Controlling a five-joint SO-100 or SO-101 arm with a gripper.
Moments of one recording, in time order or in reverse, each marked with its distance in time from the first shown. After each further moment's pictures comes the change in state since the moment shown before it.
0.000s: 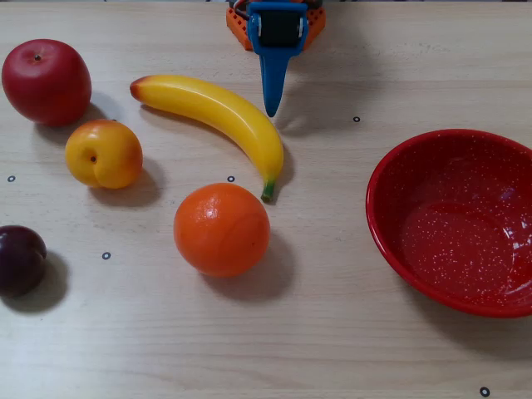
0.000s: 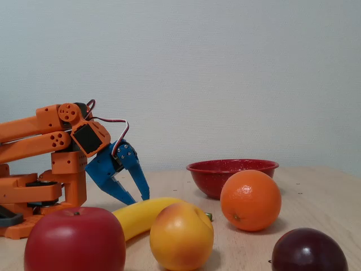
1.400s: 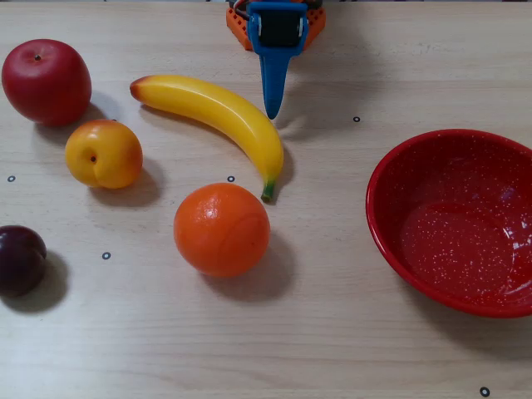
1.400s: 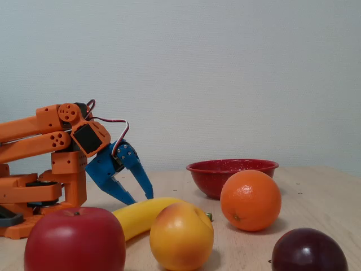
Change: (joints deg) arm 0.0 0.0 0.0 0.0 0.0
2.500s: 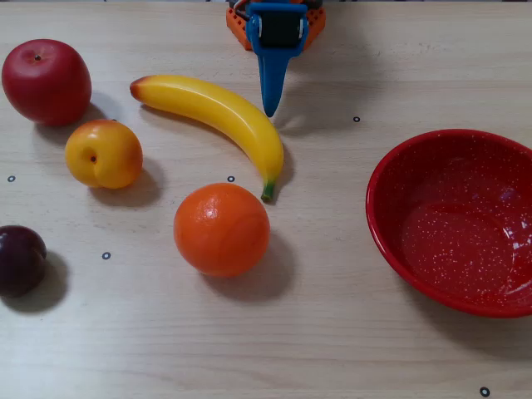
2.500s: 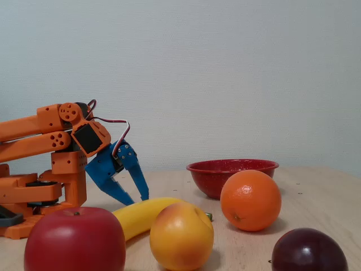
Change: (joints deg) arm -0.1 -1.9 -4.0 1.2 -2.7
